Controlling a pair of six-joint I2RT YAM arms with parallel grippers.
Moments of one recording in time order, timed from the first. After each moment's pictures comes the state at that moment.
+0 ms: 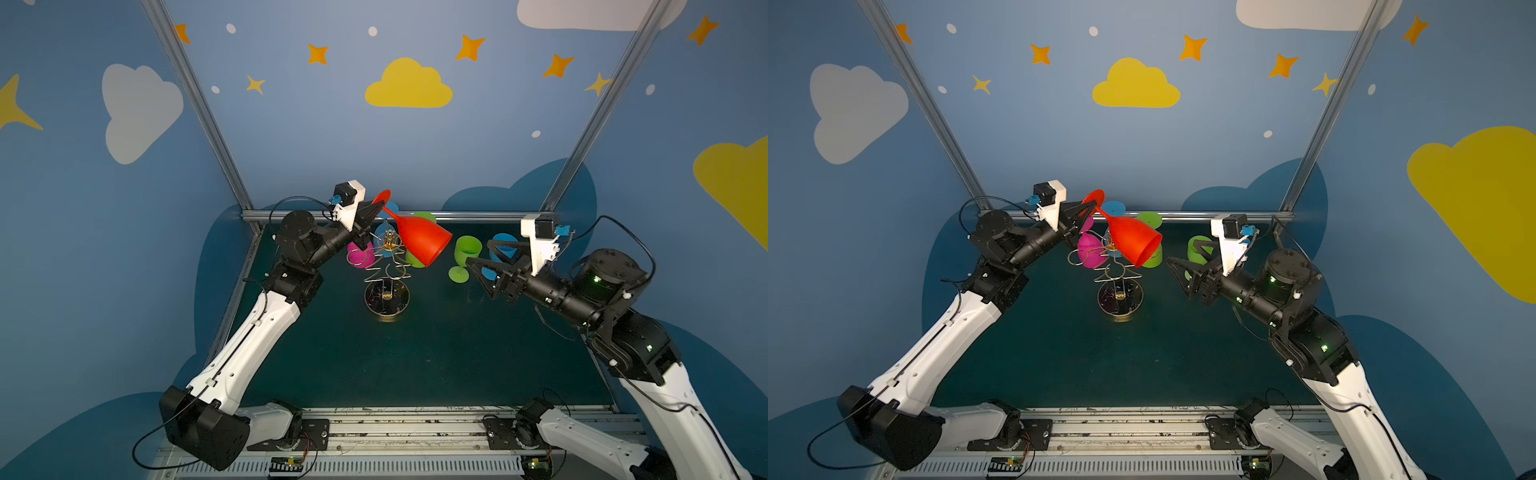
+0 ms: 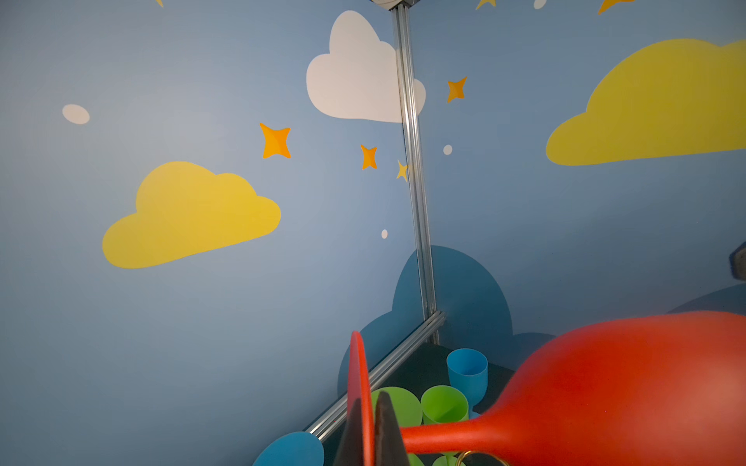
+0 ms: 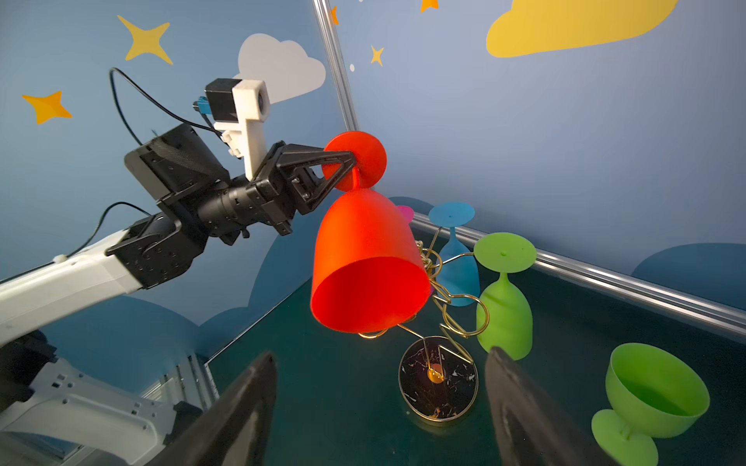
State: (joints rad) left arm -0.39 1.29 1.31 0.19 0.42 0.03; right arm 0.63 0.93 1.41 -0.56 -0.22 0.22
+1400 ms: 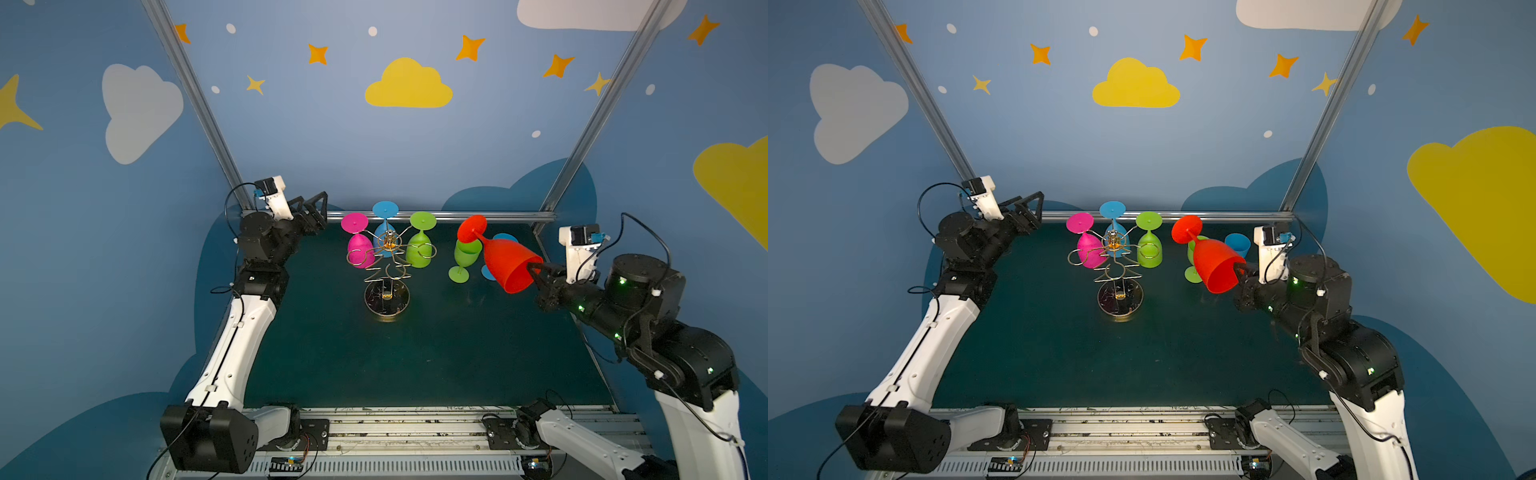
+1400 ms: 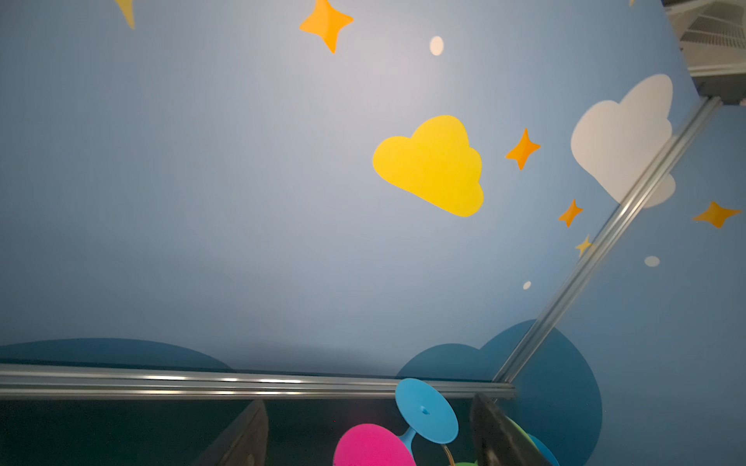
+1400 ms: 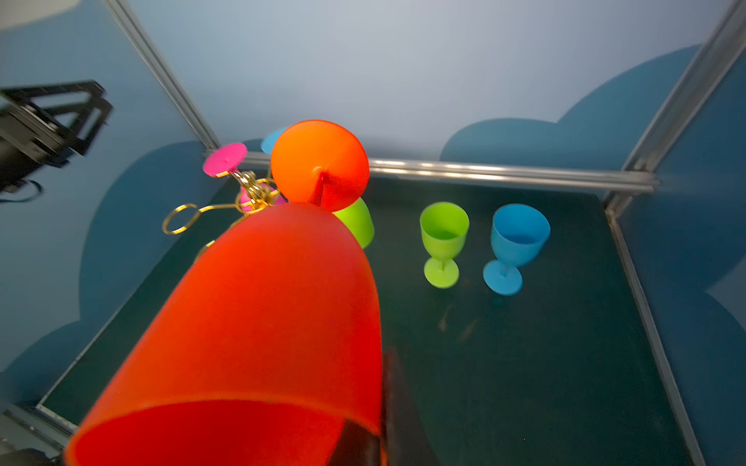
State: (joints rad) left arm -0.02 1.24 1.22 0.12 0.28 -0.51; right arm 0.48 0.93 1.65 -1.18 0.09 0.19
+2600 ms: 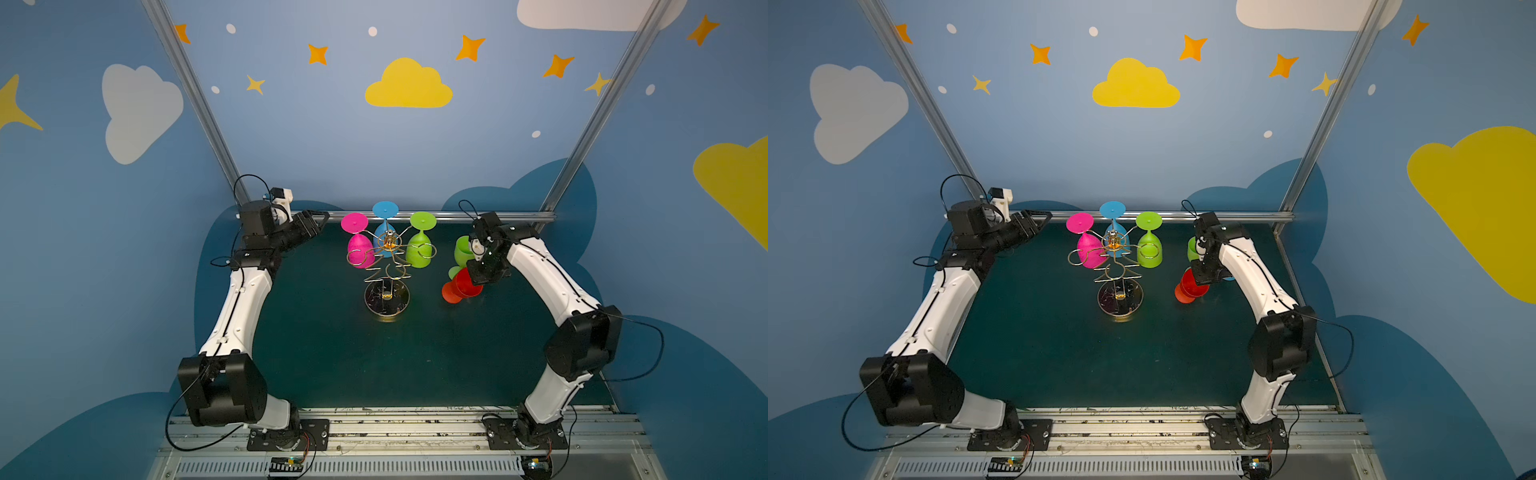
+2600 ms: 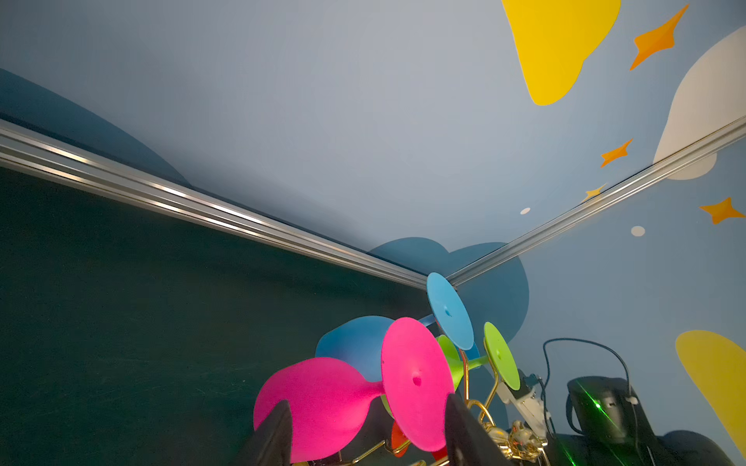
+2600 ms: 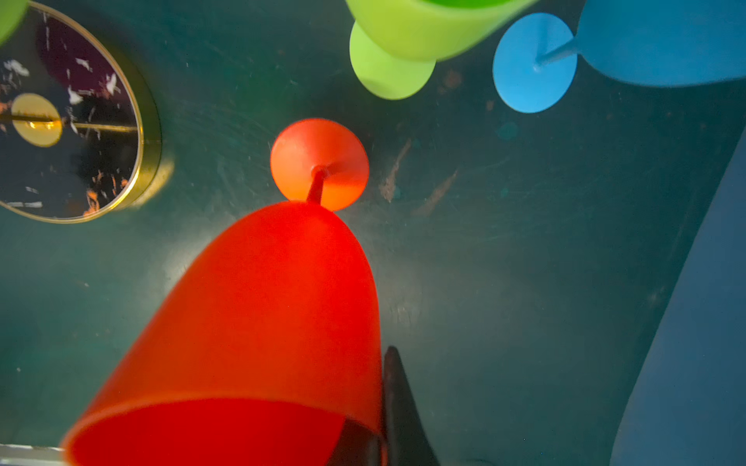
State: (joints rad) left arm 0.09 1.47 1.37 -0.21 0.66 -0.64; right arm 0.34 1.82 1.79 -1.34 0.08 0.11
